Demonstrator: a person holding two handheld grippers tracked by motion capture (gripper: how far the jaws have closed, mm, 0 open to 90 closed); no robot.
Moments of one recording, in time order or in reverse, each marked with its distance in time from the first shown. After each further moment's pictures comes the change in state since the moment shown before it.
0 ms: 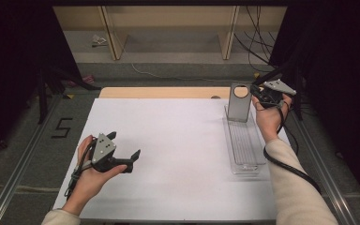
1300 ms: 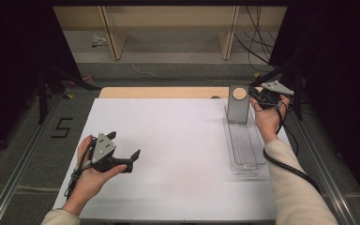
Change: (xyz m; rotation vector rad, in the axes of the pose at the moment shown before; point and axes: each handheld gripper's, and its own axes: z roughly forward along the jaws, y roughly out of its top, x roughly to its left) left arm 0.001 0.000 0.000 -0.001 0.002 0.000; right arm 0.000 -0.007 0.006 0.026 0.017 -0.010
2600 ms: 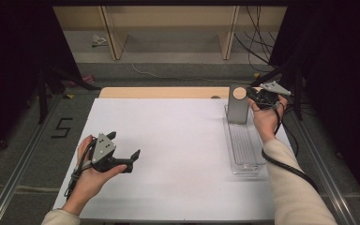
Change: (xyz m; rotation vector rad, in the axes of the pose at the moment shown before) left arm 0.000 0.000 0.000 0.001 0.001 0.001; right arm 0.000 -0.006 0.009 0.012 -0.006 0.004
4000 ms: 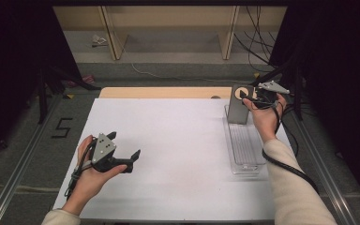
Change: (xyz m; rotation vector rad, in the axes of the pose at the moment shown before) left arm 0.000 0.000 0.001 0.000 -0.002 0.000; right arm 0.001 0.001 0.005 0.013 0.025 0.011
